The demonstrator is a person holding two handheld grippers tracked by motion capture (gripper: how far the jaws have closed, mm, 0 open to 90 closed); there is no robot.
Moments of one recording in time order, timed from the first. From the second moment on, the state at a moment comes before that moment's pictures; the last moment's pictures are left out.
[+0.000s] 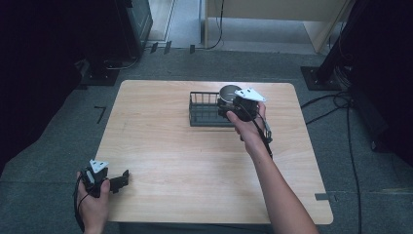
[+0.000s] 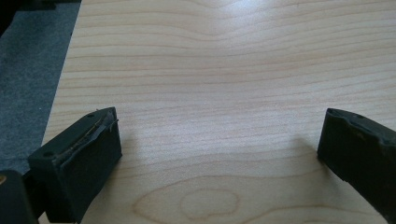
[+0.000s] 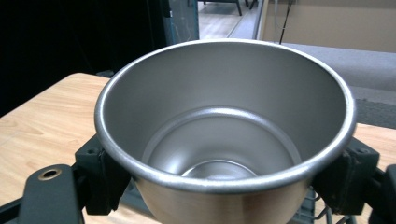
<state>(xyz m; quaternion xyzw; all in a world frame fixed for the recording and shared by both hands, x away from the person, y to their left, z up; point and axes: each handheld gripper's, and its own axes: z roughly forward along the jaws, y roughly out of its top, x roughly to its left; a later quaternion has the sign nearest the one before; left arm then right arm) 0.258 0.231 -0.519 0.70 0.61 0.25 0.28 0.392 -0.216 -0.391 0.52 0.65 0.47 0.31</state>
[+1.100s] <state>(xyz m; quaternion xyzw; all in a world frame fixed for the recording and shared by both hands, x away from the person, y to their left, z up) 0.258 0.231 -0.519 0.70 0.61 0.25 0.28 0.453 -0.241 -0.421 0.57 0.63 0.43 0.31</state>
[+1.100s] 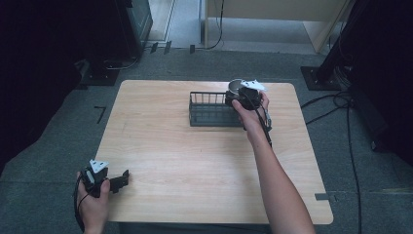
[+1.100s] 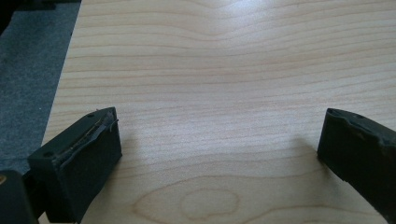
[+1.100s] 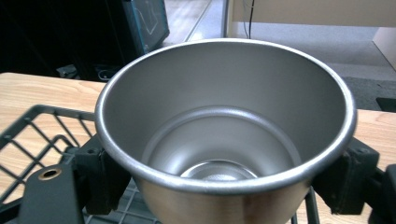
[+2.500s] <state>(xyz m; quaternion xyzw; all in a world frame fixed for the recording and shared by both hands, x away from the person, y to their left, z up) 0.258 0.231 -0.519 0.70 0.61 0.25 0.28 0.450 -0.238 -0.443 0.58 0.66 0.39 0.27</state>
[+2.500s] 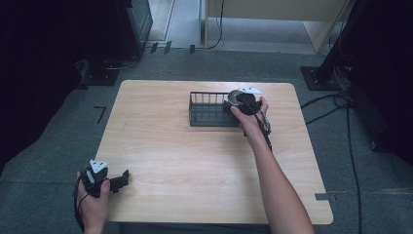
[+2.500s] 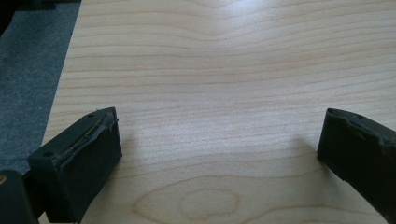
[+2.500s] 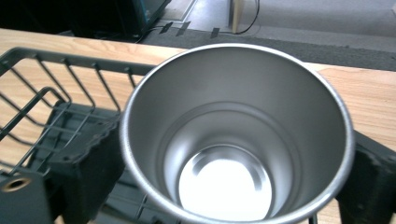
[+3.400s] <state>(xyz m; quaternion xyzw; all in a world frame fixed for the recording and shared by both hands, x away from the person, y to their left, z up) 0.258 0.231 -0.519 0.70 0.61 0.25 0.28 0.424 -0.254 -0.428 0.56 0.67 0.40 0.28</state>
